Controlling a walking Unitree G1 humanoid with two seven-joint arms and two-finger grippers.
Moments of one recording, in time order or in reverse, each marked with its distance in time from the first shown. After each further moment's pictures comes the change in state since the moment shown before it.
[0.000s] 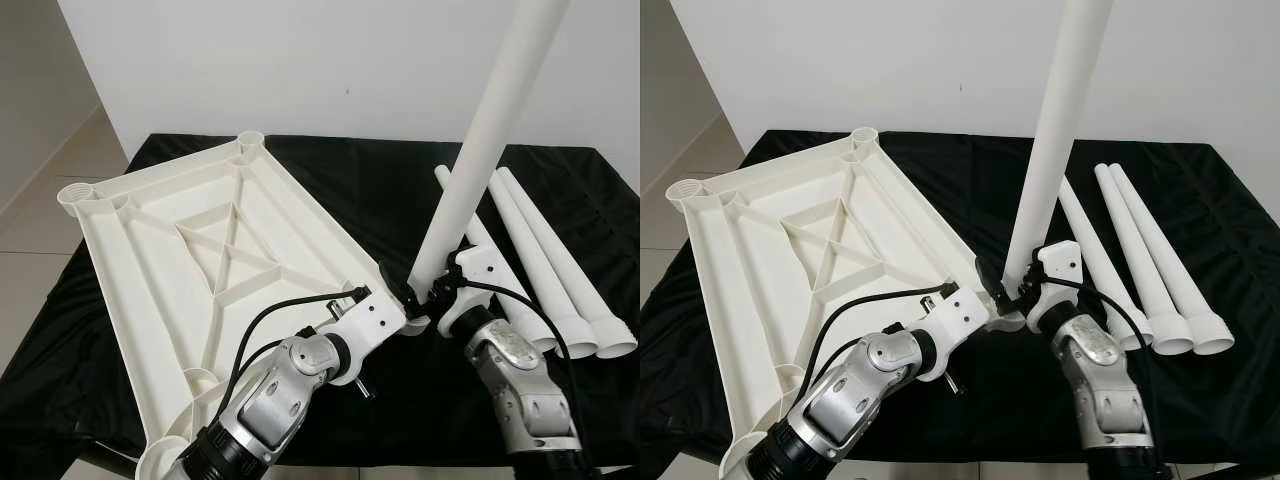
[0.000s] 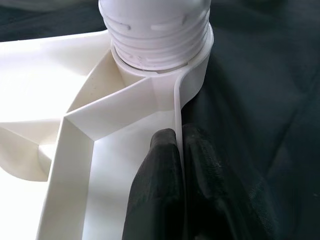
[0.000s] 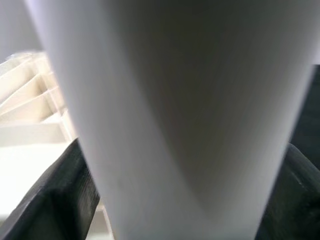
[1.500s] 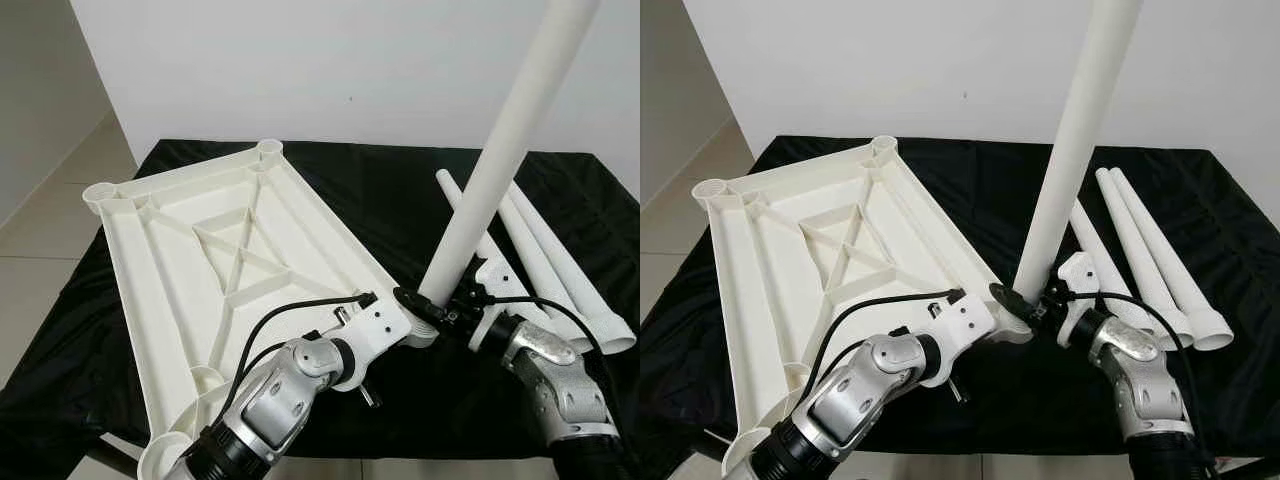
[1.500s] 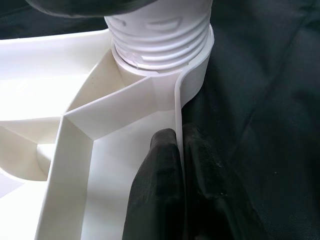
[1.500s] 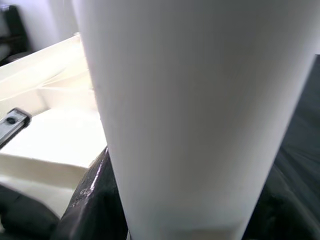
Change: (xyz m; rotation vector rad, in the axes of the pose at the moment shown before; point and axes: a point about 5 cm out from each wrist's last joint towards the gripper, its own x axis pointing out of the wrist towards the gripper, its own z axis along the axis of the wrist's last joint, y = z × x) left arm 0.002 0.001 -0.003 -0.009 0.007 -0.025; right arm -0.011 -0.011 -0.013 -0.014 0.037 0.159
